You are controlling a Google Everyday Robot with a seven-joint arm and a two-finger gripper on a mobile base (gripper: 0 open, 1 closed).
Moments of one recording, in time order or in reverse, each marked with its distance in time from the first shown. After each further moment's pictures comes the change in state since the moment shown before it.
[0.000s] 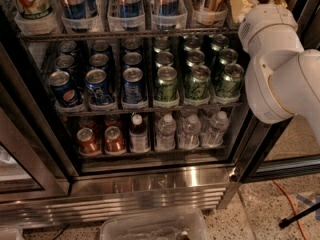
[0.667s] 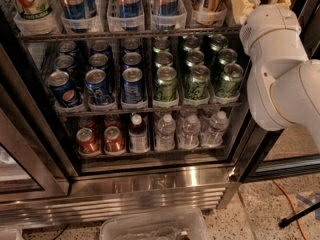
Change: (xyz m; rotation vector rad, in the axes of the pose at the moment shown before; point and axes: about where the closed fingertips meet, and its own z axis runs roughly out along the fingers) arm -0.015 0.009 -0.013 -0.041 -0.083 -0.040
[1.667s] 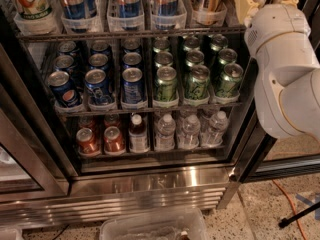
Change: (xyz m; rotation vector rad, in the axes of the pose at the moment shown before) arm -0.022 0.005 -0.018 -0.044 -0.057 -0.040
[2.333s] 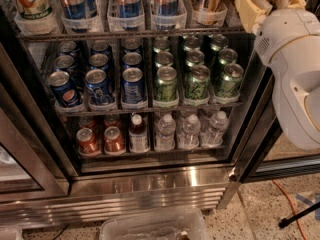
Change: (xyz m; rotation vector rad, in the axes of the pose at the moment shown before) arm -0.003 0.004 -0.020 -0.095 0.058 -0.034
